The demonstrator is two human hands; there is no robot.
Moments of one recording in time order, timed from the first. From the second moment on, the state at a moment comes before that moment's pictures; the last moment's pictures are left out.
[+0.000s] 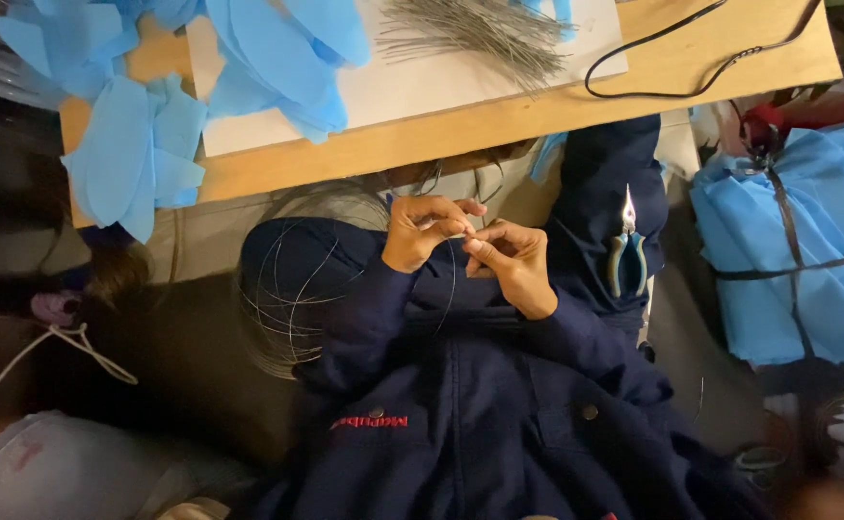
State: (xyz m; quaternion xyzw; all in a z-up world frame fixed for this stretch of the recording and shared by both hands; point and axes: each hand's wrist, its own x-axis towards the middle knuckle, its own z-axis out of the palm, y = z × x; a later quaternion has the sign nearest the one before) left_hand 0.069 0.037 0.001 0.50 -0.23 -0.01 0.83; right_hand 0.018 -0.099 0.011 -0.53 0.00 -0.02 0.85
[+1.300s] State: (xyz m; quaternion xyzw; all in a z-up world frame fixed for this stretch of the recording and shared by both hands) left_hand 0.042 0.058 0.158 0.70 -0.17 0.25 0.65; right_hand 0.014 -0.037 -0.013 -0.51 -0.13 -0.04 0.85
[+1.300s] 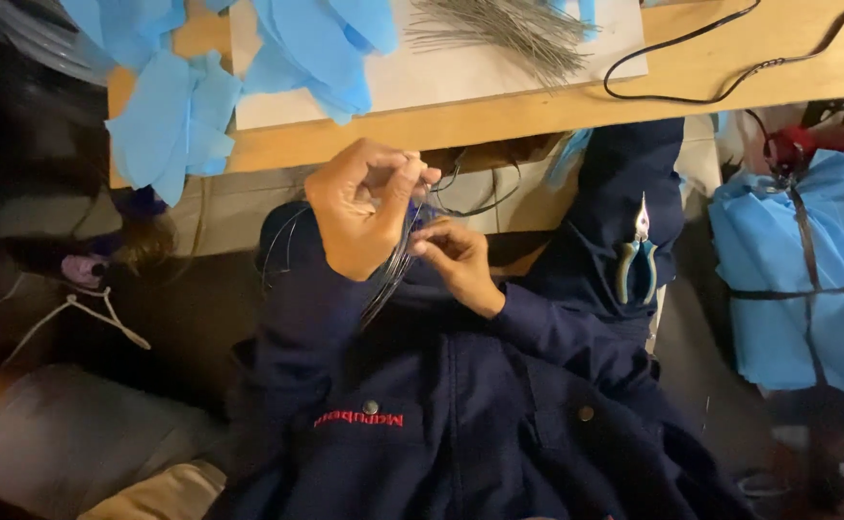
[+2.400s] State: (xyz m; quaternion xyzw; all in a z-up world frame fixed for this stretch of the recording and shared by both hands) left_hand 0.053 0.014 0.111 0.56 -0.06 0.26 0.78; right_hand 0.030 -0.096 0.055 -0.65 -0.14 -0.26 0.70
